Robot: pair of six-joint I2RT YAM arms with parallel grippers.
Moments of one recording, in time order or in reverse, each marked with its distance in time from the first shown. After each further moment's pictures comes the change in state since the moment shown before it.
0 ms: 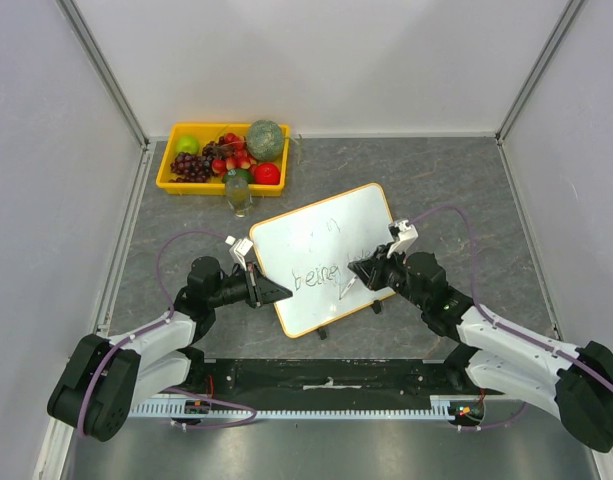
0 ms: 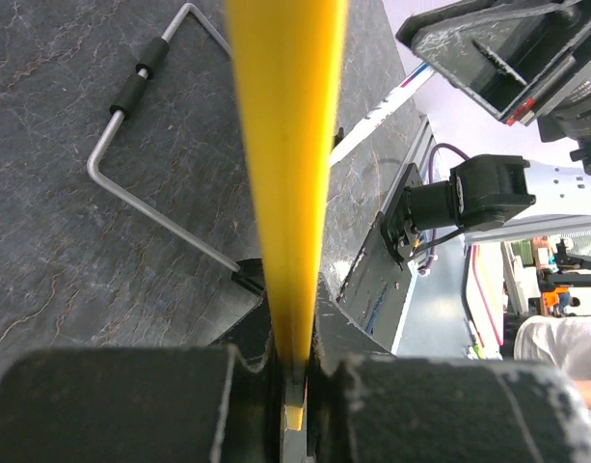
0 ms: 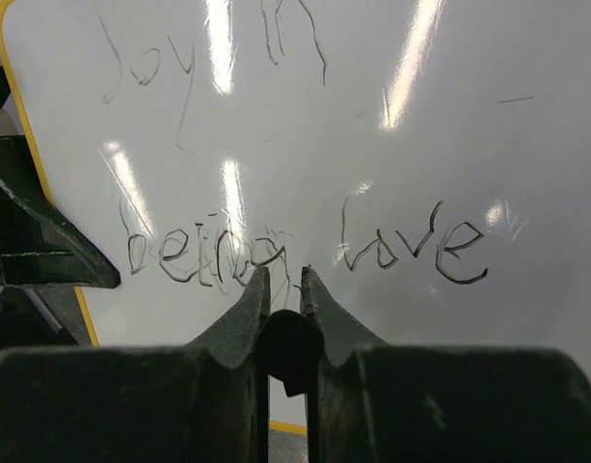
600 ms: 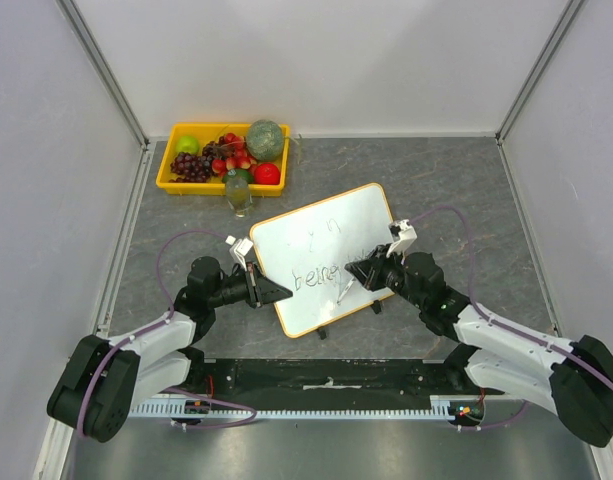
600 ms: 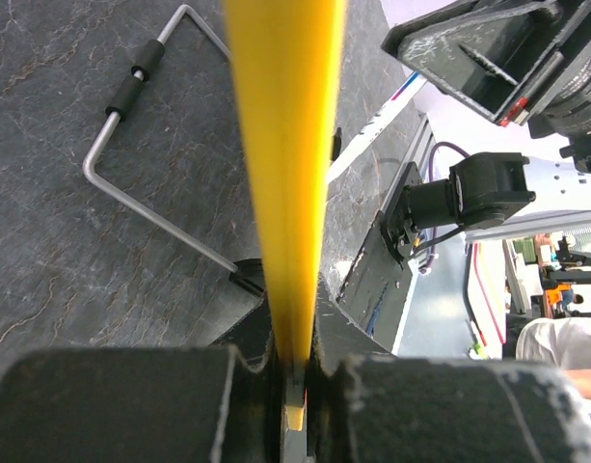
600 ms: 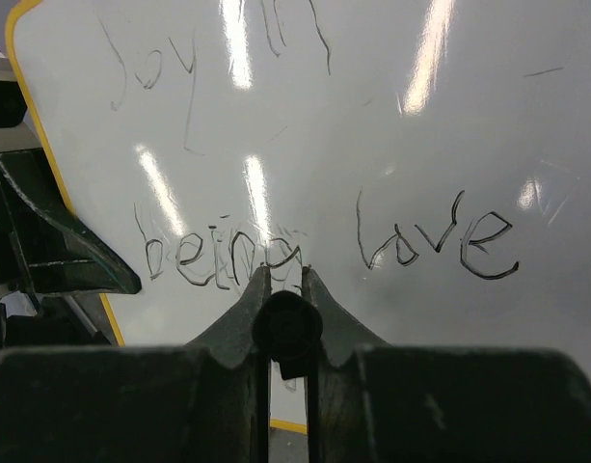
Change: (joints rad) left arm 0.000 -0.003 0.000 0.002 0.002 0.007; right arm 0.000 0.061 -0.016 0.071 -0.036 0.108
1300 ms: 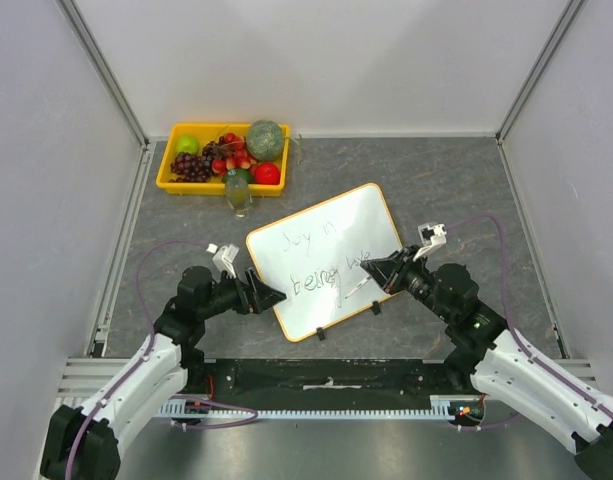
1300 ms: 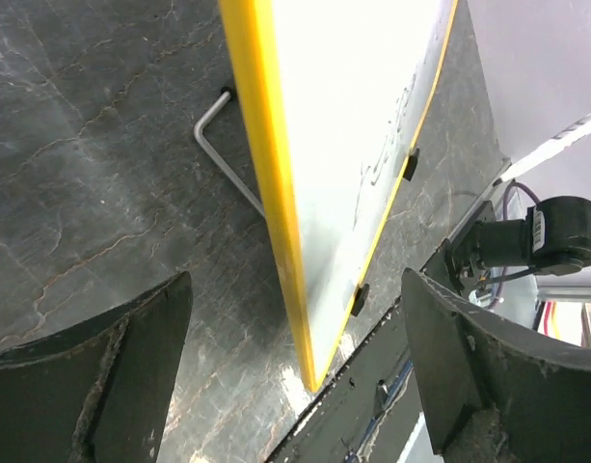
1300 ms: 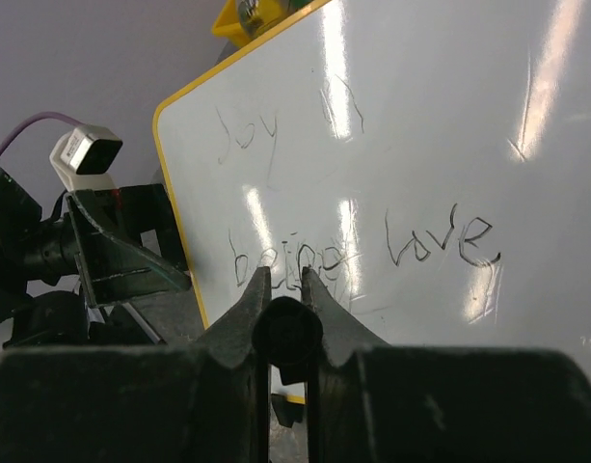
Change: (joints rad) left arm 0.000 -0.366 0.004 -0.468 -0.217 0.065; right arm -0.006 -0.368 0.035 -0.245 0.014 0.040
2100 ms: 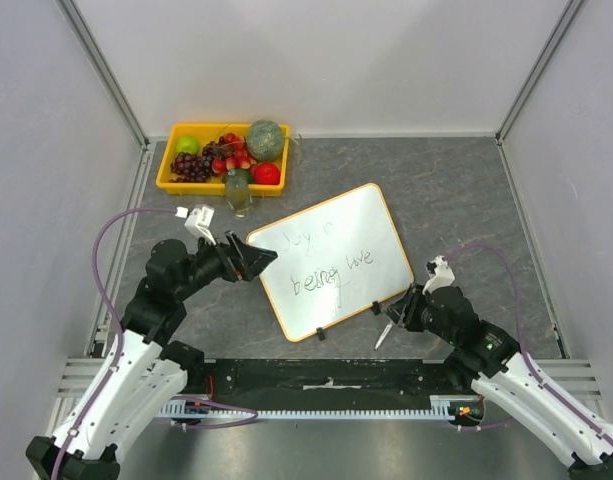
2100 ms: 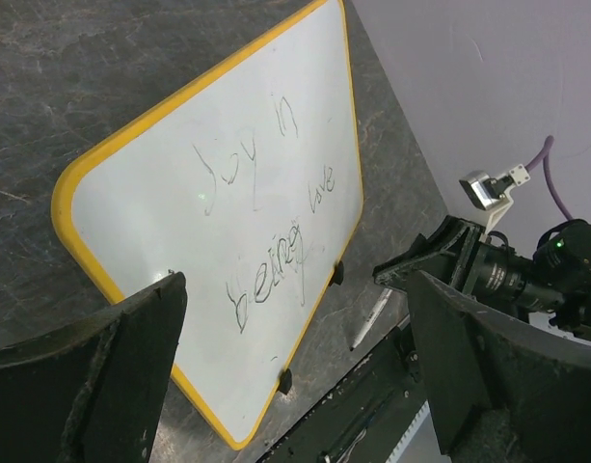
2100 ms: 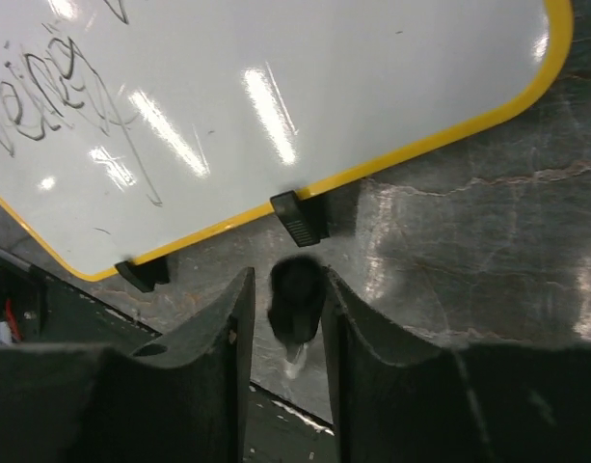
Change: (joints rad) left arm -0.005 -0.109 0.449 -0.344 -0.177 0.025; right arm -0.001 -0.311 -0.142 -0.625 0.051 0.146
